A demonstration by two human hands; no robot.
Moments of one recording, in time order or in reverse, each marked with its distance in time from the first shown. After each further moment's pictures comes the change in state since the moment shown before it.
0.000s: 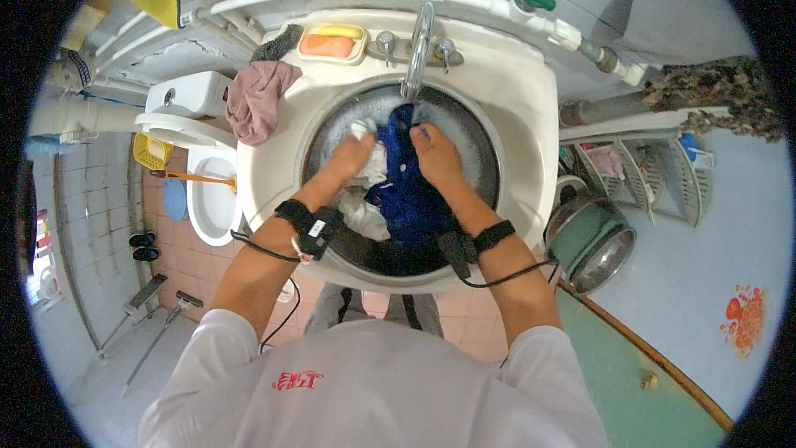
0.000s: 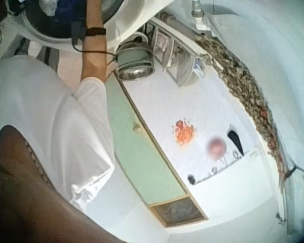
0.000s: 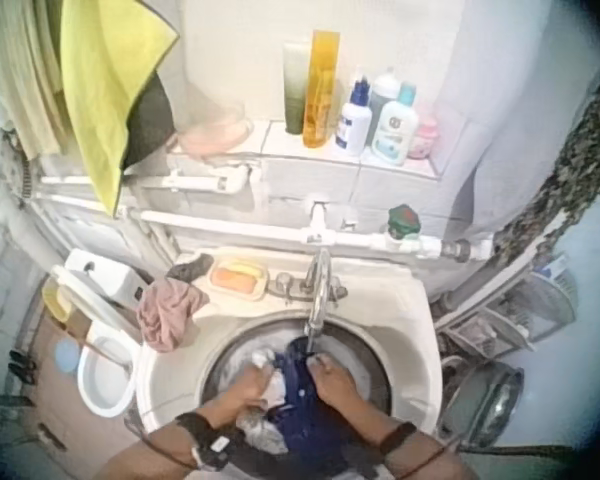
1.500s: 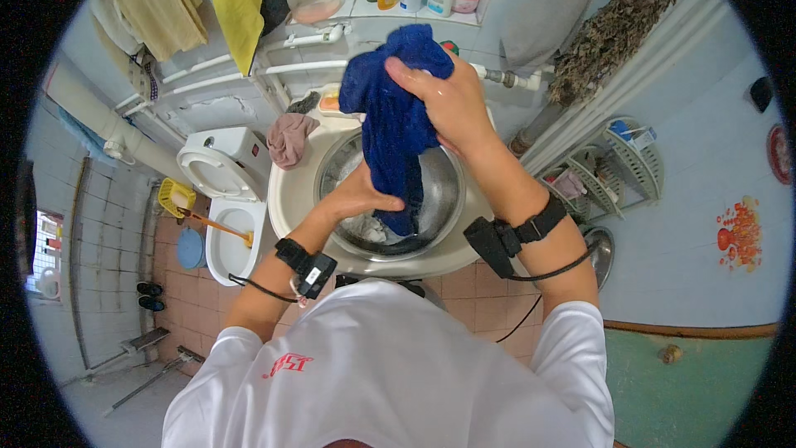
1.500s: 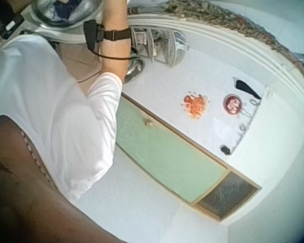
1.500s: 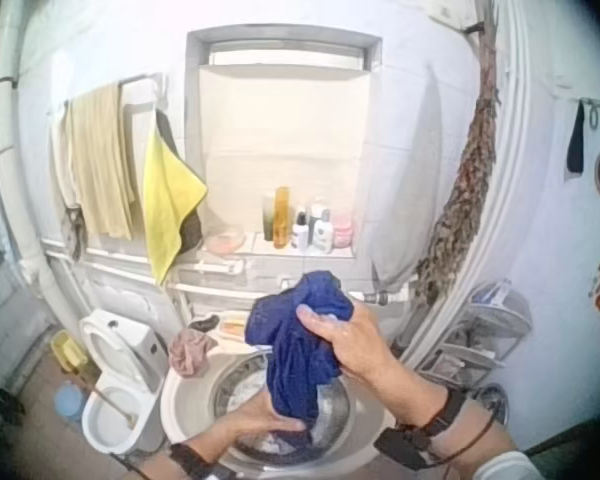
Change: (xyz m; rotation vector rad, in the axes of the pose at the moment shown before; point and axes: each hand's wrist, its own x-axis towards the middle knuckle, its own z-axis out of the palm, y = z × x) left_hand -0.227 0.182 -0.079 -0.520 -0.292 0.808; right_hand -0.211 -0.222 -0.205 0.900 0.002 -0.561
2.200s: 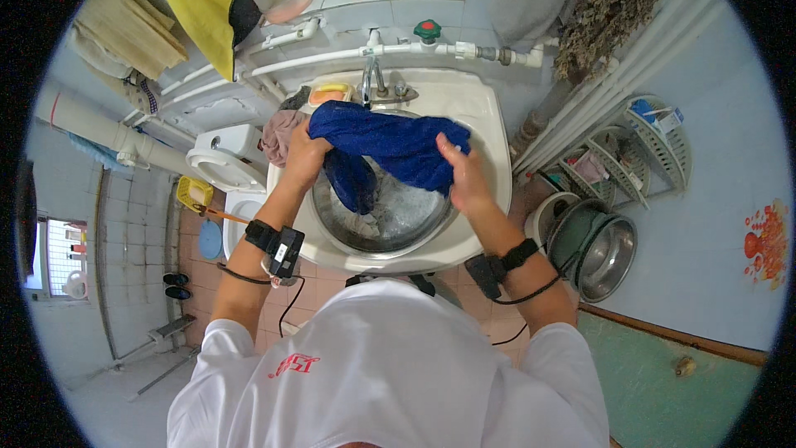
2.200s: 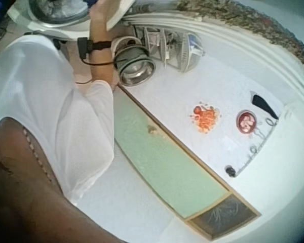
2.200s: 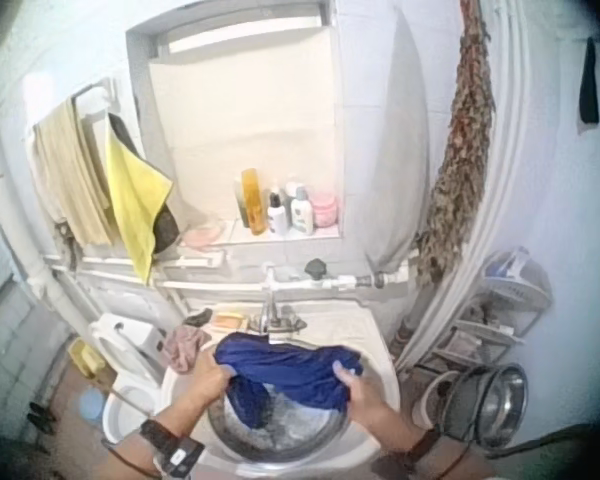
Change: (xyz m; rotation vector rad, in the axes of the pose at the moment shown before) left_hand 0.043 0.001 -0.035 0.093 0.544 -0.192; right_hand -0.059 0.151 -0.132 0.423 0.277 0.418
